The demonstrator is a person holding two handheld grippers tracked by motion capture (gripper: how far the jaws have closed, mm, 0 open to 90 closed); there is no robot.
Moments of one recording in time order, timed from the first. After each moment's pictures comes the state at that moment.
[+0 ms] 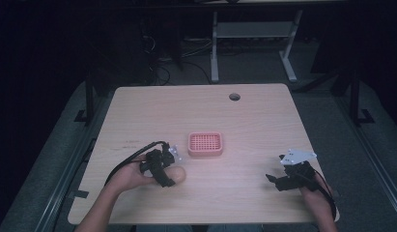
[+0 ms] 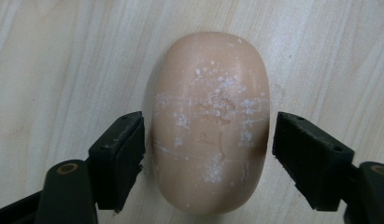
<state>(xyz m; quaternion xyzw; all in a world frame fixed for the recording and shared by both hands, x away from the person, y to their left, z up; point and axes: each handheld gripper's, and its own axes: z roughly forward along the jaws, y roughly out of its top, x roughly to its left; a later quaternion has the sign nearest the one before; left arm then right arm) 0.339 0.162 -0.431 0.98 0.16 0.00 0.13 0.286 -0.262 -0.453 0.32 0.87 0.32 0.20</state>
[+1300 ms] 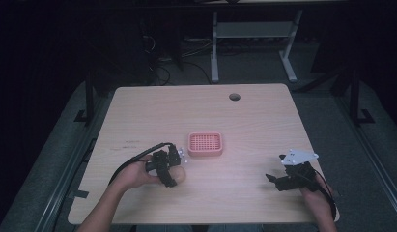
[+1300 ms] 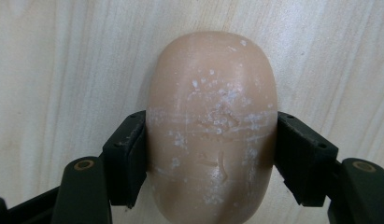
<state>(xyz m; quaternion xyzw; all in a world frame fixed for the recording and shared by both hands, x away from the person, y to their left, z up) 0.342 0.146 -0.436 0.99 0.14 0.00 0.08 0.283 -0.263 -0.451 0.32 0.86 0.33 0.21</state>
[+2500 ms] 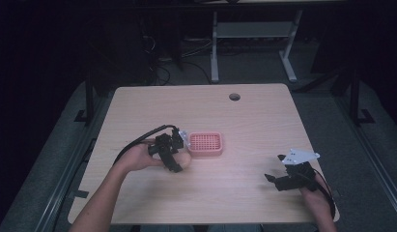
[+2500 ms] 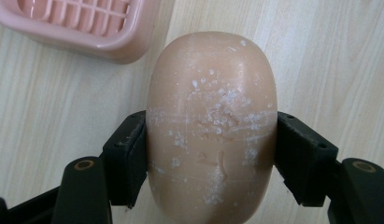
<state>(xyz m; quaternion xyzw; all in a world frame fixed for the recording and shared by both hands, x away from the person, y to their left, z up) 0.376 0.135 -0.396 0.98 0.12 -0.03 0.13 0.285 -0.264 -0.452 0.32 0.86 0.36 0.19</state>
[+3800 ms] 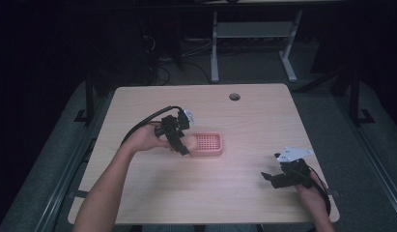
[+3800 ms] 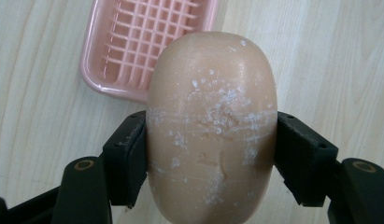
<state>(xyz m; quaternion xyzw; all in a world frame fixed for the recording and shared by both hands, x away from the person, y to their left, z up) 0.421 0.118 -0.370 0.98 0.12 -0.03 0.15 0.295 -0.255 -0.456 0.32 0.86 0.34 0.19</state>
